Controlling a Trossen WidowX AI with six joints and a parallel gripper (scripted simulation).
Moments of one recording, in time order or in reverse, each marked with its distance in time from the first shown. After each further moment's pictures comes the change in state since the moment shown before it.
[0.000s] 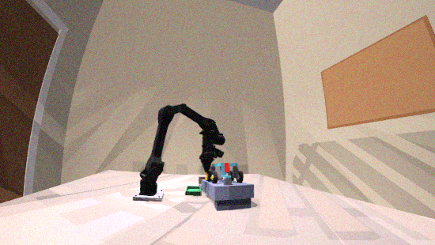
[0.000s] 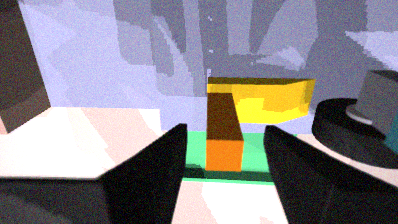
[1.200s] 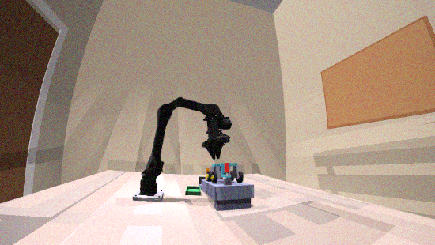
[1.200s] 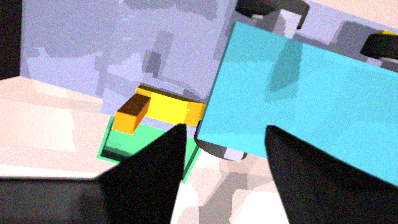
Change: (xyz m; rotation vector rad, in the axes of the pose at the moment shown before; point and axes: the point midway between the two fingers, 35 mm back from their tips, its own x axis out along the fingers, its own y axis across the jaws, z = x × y) arm -0.069 -0.055 0.031 -0.289 -0.116 -0.032
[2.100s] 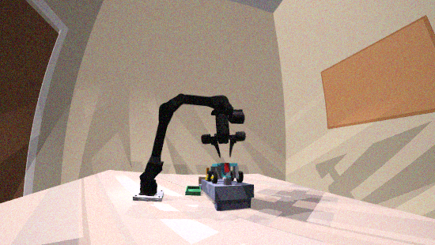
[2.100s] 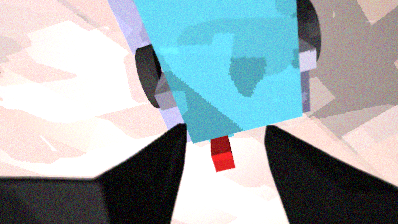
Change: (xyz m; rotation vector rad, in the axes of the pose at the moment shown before) arm 0.000 -0.127 -0.030 -0.993 0.163 -0.060
